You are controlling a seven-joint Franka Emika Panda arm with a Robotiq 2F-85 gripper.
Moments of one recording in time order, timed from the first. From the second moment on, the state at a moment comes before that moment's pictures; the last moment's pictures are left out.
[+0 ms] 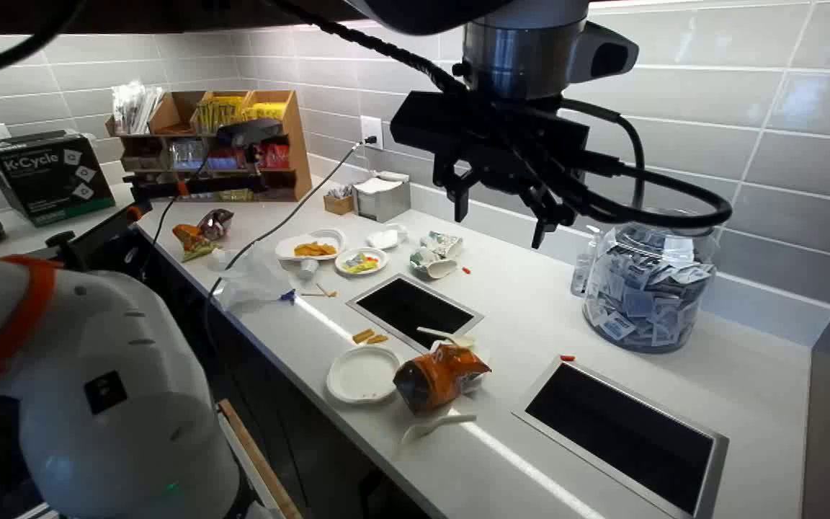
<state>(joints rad) -0.01 -0.76 -0.39 -2.46 -0.03 1.92 -0.59</state>
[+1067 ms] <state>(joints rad) 0.07 -0.71 -0.34 -2.51 0.00 1.92 -0.66</state>
